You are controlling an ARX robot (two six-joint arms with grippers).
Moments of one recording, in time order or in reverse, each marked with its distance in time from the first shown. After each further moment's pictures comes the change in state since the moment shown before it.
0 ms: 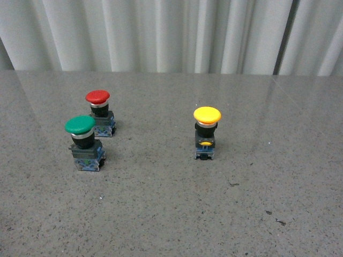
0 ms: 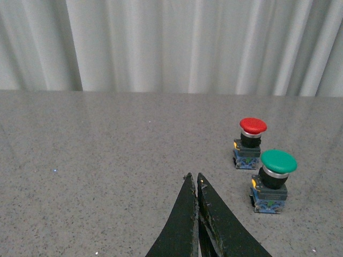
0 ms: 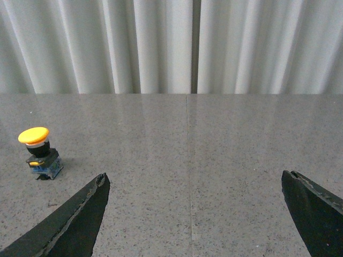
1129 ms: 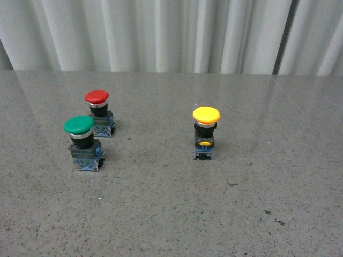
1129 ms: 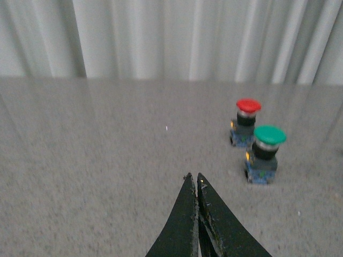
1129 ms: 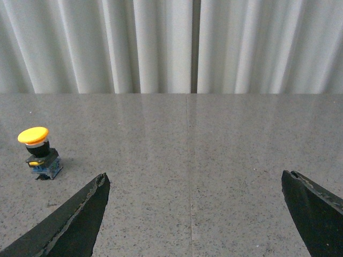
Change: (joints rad) left arm 0.002 -0.551 0.000 -0.584 0.000 0.000; right arm 0.000 0.000 0.000 0.000 0.000 0.000
